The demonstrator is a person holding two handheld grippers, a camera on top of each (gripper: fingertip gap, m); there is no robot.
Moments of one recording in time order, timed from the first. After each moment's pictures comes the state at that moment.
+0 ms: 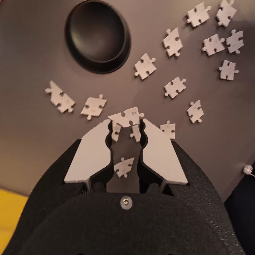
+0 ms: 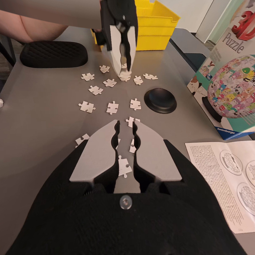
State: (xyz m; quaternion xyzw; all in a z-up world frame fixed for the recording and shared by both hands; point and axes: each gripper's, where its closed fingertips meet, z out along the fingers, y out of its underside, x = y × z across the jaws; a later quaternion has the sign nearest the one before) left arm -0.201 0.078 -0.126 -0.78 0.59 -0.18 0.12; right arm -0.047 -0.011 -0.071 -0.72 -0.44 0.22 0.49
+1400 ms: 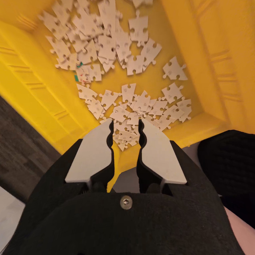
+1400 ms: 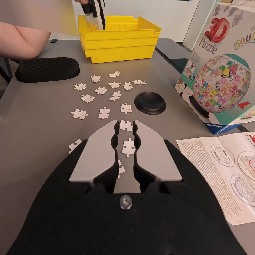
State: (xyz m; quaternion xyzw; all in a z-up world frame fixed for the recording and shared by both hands) left arm -0.477 0.198 -0.089 -0.91 0.41 0.02 0.09; right arm -0.031 0.000 -0.064 -0.72 -0.40 0.23 0.52
